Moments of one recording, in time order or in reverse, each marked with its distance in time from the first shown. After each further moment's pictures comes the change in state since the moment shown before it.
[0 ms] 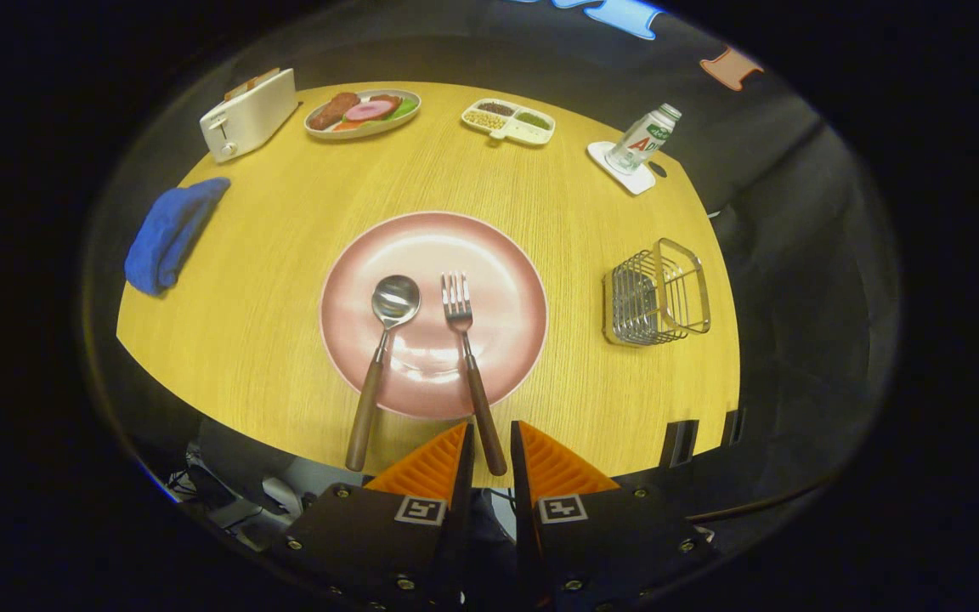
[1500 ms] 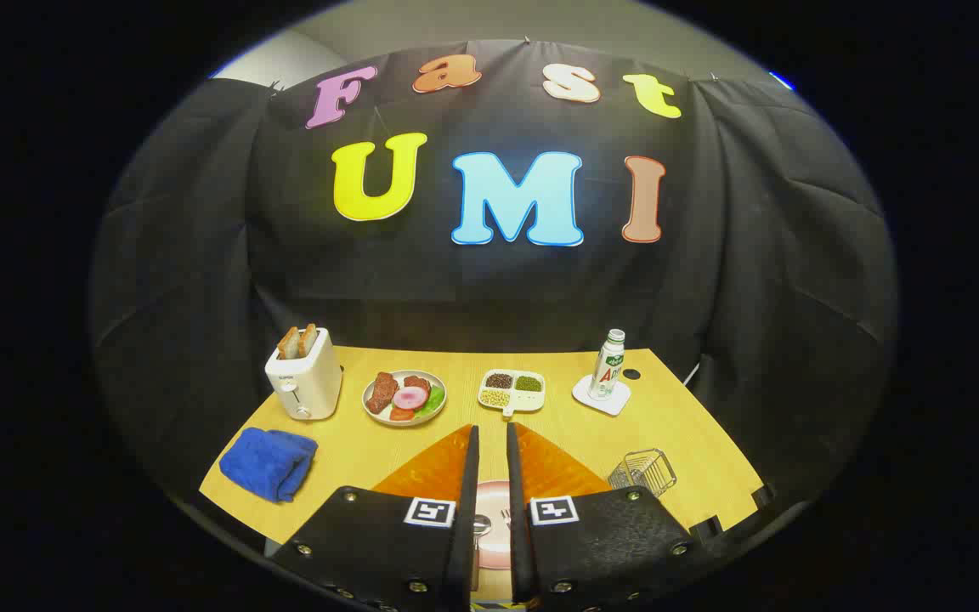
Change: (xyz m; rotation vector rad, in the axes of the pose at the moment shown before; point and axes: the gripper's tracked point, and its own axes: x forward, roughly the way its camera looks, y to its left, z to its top) arm -0.212 -0.003 0.140 0.254 -0.891 0.063
